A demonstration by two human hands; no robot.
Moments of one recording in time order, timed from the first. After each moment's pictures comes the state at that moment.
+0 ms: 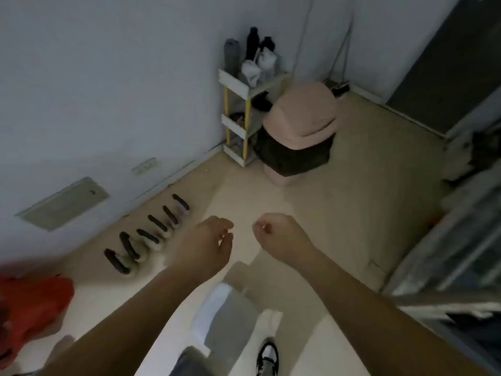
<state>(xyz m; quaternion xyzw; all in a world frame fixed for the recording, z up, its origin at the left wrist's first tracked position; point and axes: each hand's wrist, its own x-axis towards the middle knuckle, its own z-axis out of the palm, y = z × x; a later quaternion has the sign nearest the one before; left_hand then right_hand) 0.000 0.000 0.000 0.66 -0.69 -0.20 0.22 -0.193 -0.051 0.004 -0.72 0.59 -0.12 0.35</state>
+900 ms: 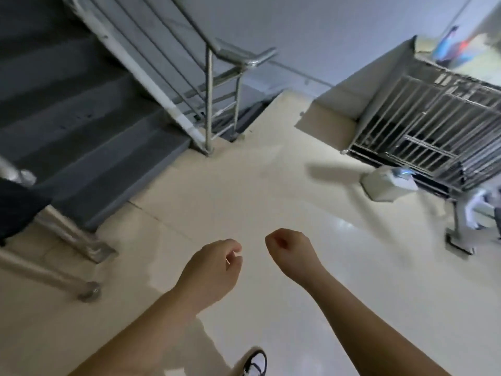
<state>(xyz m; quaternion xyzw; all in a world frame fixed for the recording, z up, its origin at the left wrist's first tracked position) -0.431 0.551 -0.005 -0.12 -0.91 -0.37 -0.15 -0.420 0.750 0.023 0.15 0.90 -0.40 0.10</state>
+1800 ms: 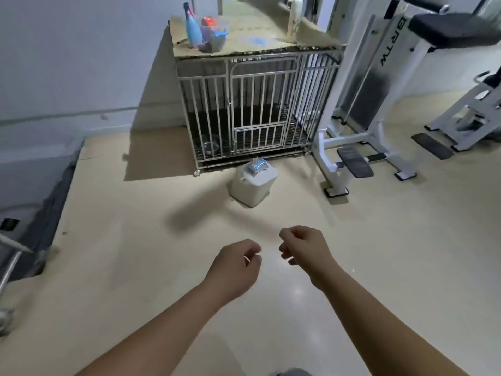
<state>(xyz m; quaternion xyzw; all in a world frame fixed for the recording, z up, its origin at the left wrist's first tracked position) -0.741 1.338 -0.018 -0.38 -0.78 -0.35 -0.35 -0.605 1.465 0.010 0.52 0.63 -0.57 -0.15</state>
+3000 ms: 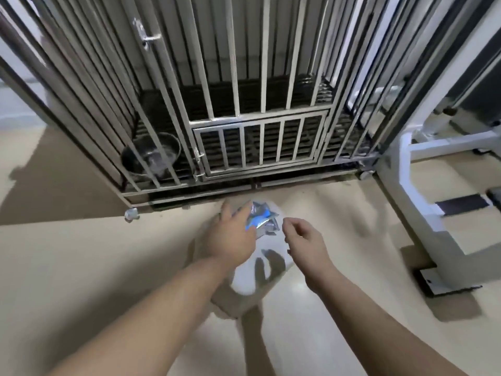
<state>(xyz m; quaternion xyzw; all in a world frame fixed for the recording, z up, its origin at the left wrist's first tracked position) -1.165 2.130 -0.601 -0.40 -0.89 -0.14 -0.17 -1.012 2.212 -0.580 0.49 0.58 -0.62 -0.19</state>
